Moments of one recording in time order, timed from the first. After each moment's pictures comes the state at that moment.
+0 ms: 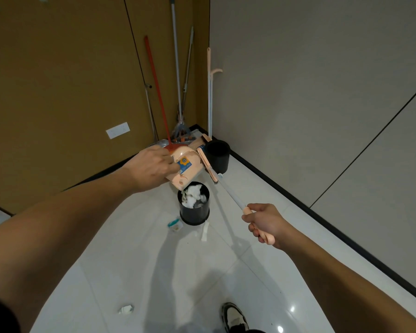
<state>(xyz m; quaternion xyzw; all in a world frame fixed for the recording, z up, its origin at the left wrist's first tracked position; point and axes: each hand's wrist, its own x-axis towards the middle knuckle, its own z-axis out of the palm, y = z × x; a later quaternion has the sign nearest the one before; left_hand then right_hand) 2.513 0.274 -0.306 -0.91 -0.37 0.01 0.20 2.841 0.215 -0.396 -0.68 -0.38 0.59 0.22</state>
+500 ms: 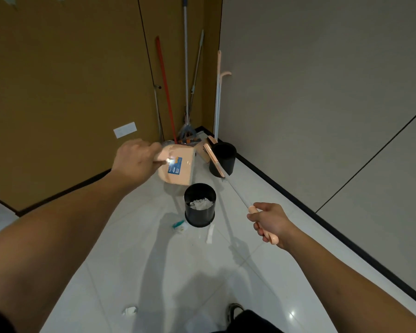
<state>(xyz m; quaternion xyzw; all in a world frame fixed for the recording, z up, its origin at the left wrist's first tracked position) 2.449 0.262 -0.309 -0.78 -0.59 -0.12 0.17 2.804 0.220 -0.401 -0.69 -0.38 0.57 0.24</state>
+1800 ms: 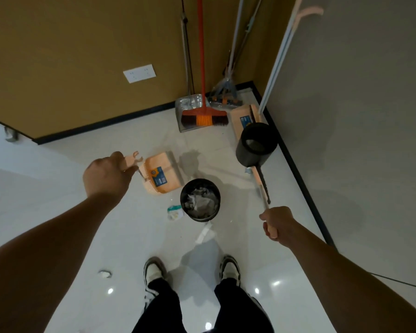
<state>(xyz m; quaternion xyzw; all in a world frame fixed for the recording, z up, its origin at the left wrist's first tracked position) 2.455 0.556 -0.476 -0.44 -0.90 -0.02 0.02 2.837 0.684 -0.528 -0.75 -0.33 0.57 -0.04</state>
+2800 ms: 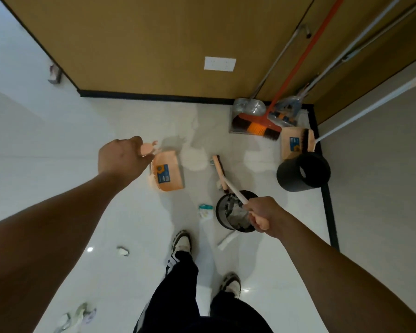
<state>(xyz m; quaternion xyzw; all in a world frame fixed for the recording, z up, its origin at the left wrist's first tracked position) 2.188 0.436 -0.501 -0.40 -0.91 -0.04 -0.05 2.496 0.616 -0.508 -0.67 -0.40 0.60 -0.16</state>
